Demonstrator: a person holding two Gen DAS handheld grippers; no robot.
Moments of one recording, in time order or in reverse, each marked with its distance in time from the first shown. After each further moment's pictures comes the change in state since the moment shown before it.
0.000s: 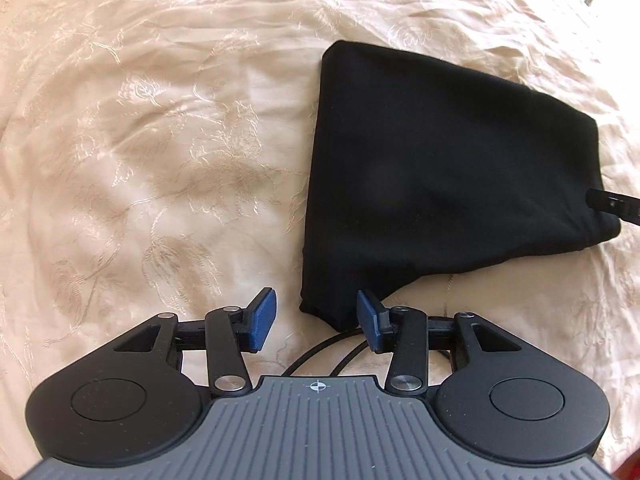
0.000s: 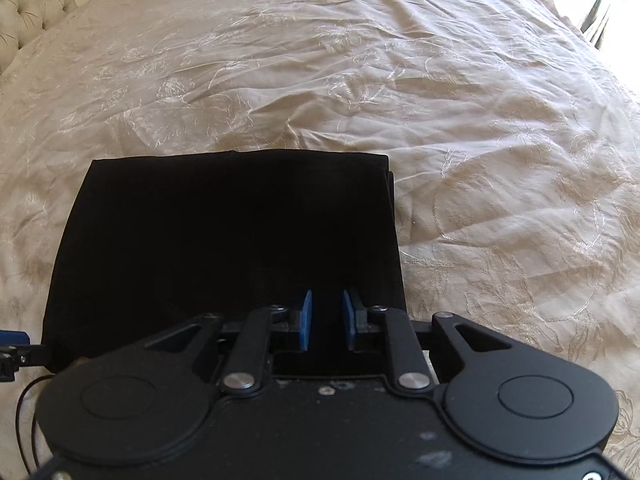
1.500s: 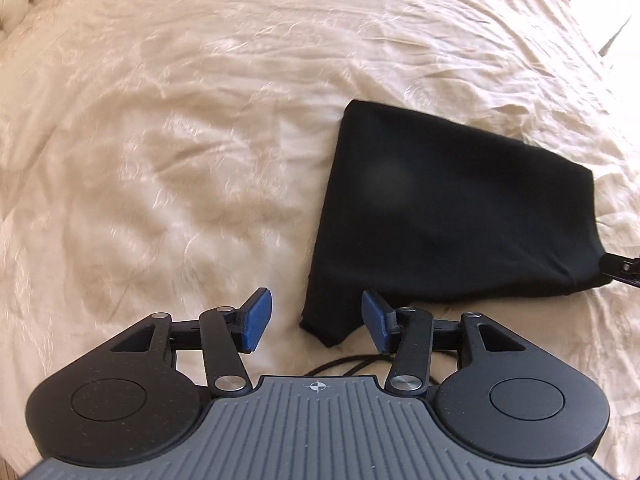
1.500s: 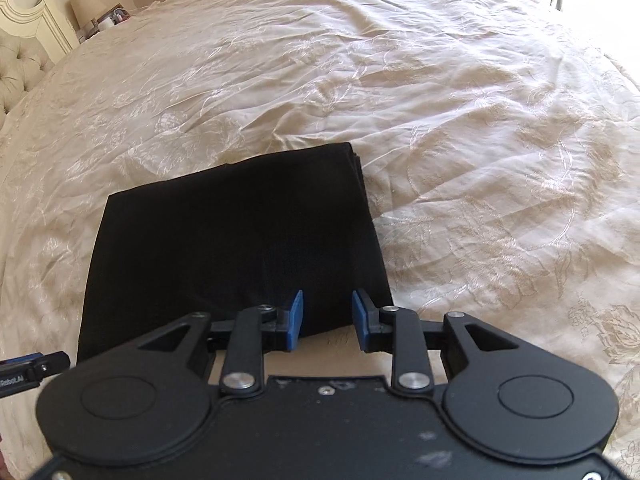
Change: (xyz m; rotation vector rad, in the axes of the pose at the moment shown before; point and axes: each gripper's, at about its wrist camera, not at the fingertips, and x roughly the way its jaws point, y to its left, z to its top) left arm -0.036 -0.008 -0.003 -0.058 -0.146 0.062; right arm -0.036 -0.009 -0.022 0.176 -0.027 0.017
